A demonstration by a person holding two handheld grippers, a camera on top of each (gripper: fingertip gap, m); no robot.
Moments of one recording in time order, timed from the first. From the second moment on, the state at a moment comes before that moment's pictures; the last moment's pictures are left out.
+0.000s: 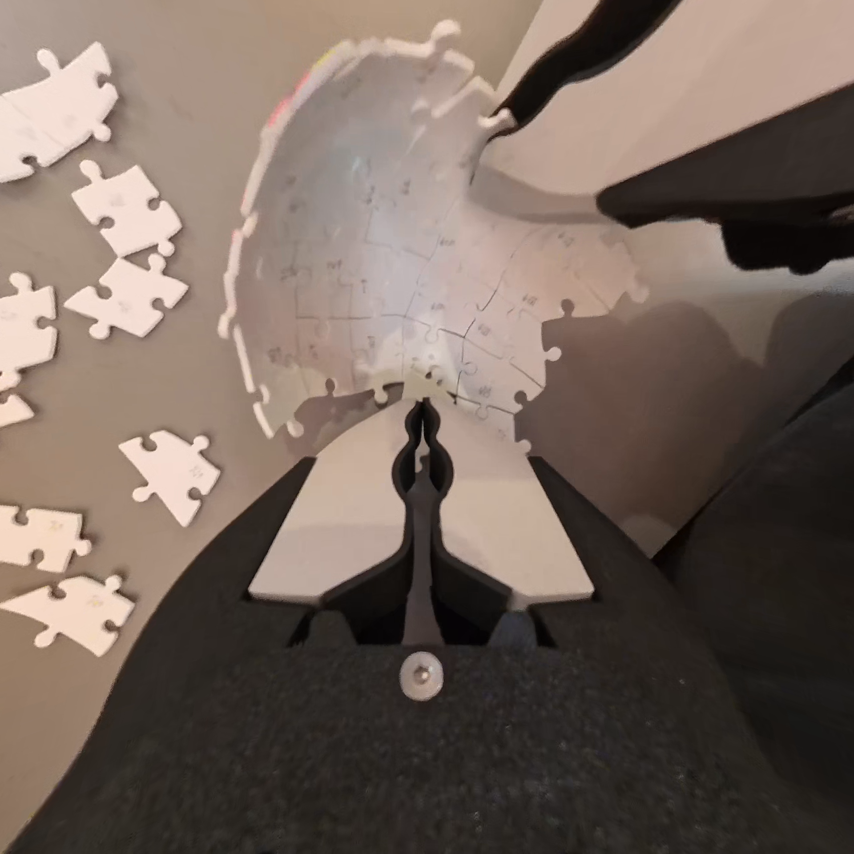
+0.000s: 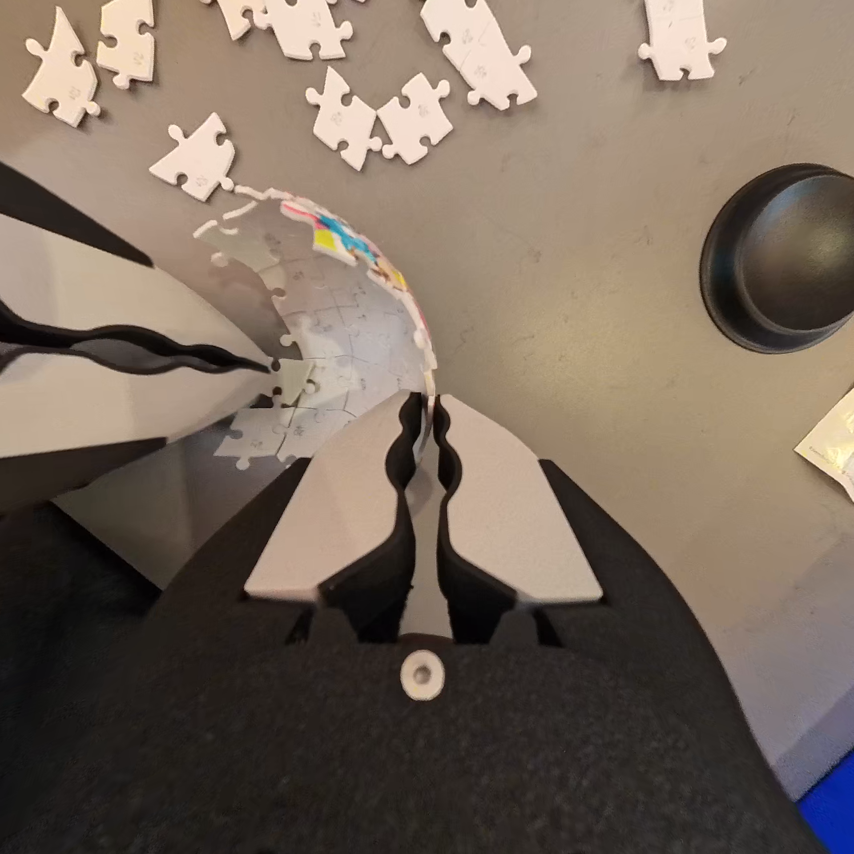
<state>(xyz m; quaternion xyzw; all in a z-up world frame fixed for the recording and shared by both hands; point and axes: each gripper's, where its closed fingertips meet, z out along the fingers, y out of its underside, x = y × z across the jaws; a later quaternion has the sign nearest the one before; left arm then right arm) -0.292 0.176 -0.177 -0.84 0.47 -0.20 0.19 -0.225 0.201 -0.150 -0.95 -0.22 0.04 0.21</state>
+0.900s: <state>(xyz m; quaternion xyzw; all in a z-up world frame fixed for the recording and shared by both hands) -0.296 0.177 -0.158 -0.87 0.38 -0.22 0.23 -0.230 0.200 -0.147 -0.94 -0.22 0.05 0.24</state>
